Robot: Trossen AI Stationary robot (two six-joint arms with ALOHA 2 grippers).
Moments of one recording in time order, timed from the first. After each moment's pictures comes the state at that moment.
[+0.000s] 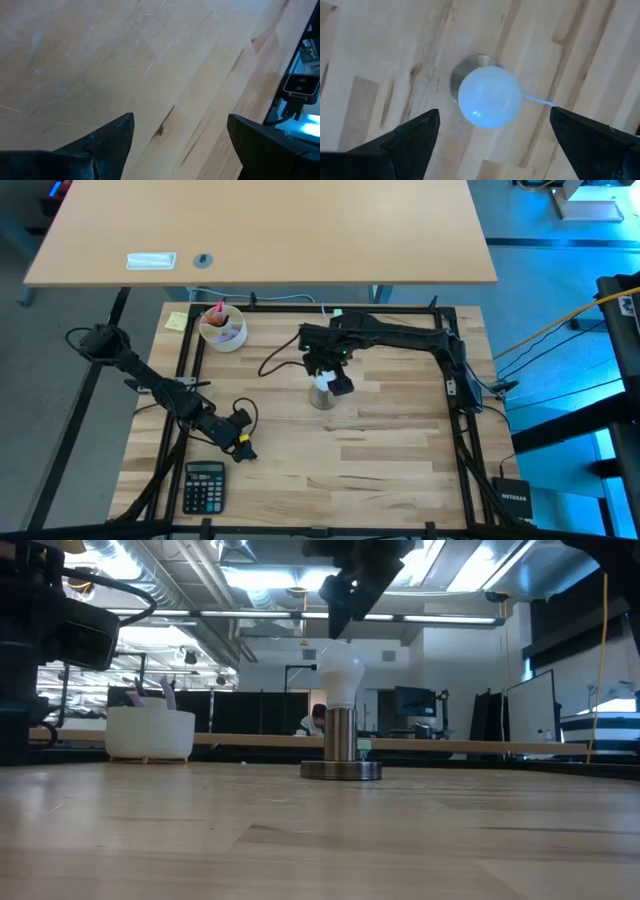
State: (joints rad) left arm -0.58 1.20 0.40 -0.04 -0.09 -1.38; right arm -0.09 2.09 2.19 -1.40 -0.09 -0.43
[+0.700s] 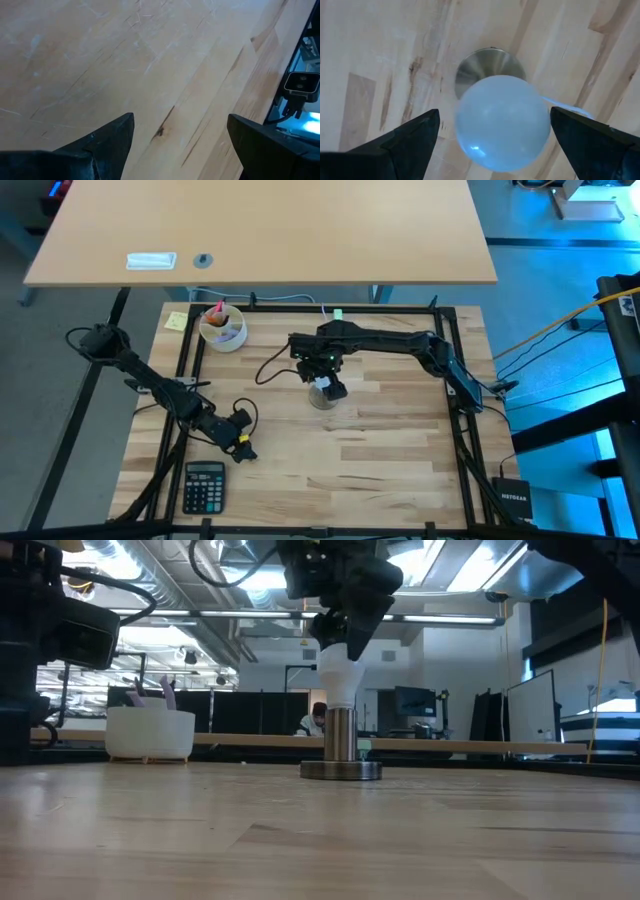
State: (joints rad) left arm -0.58 1.20 0.40 -0.04 -0.09 -1.36; right arm -0.11 2.20 2.18 -1.39 -0.13 -0.43
